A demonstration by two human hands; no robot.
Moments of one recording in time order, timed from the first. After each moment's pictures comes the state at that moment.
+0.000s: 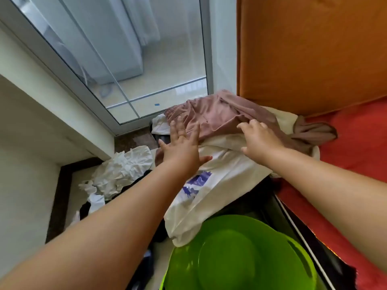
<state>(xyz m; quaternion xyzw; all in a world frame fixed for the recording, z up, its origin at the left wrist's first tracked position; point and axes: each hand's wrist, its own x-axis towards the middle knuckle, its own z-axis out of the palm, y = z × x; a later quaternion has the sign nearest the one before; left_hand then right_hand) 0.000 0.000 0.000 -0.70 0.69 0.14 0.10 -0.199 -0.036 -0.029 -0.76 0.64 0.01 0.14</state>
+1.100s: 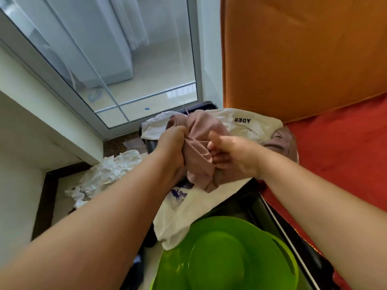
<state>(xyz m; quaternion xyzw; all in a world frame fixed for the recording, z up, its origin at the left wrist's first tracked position) -0.029 0.001 0.048 -0.64 0.18 0.62 -0.42 -0.186 0.000 0.021 -0.42 0.48 -0.22 0.74</state>
